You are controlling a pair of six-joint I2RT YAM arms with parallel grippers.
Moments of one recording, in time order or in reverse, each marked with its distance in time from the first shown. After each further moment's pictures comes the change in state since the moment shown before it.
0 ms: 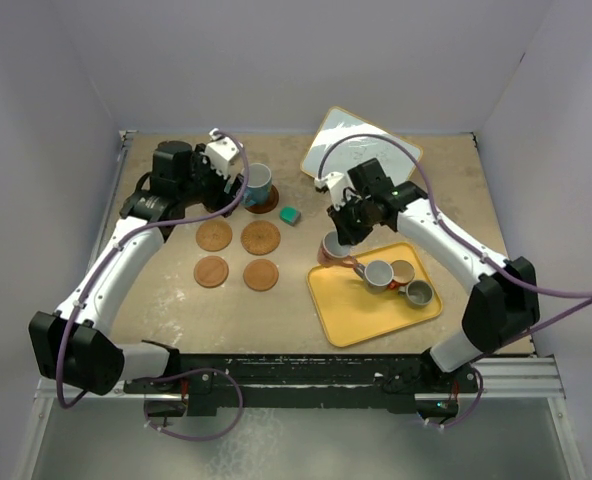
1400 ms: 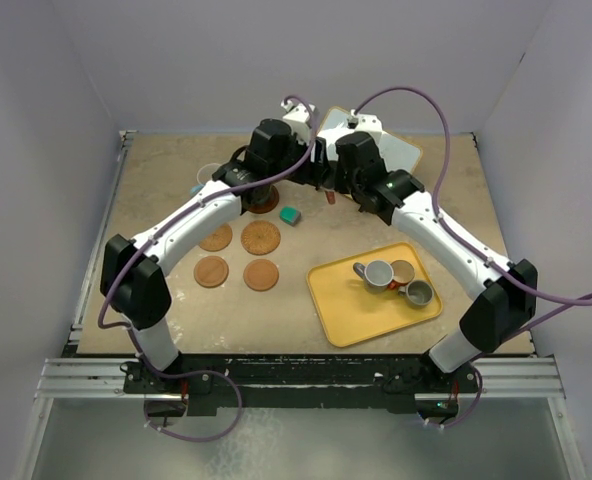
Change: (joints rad) left arm -0.373 0.457 0.397 0.215 -0.191 -0.641; right arm 0.098 -0.003 0.221 0.263 0.715 0.709
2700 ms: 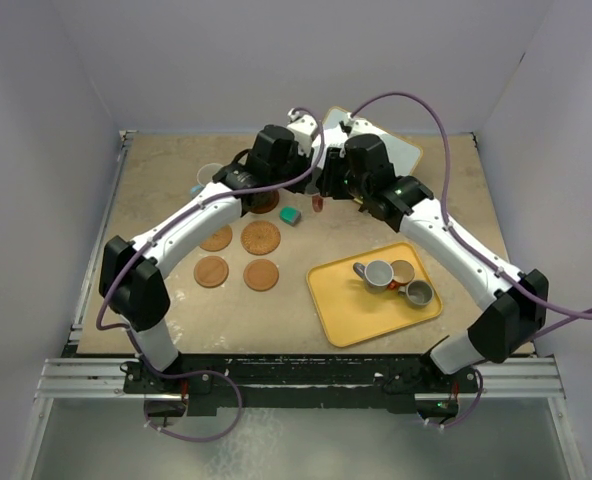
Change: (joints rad) left arm -0.016 0.005 0.002 -0.127 -0.096 0.156; right arm 0.002 -0.056 -0.063 0.074 -0.289 0.007
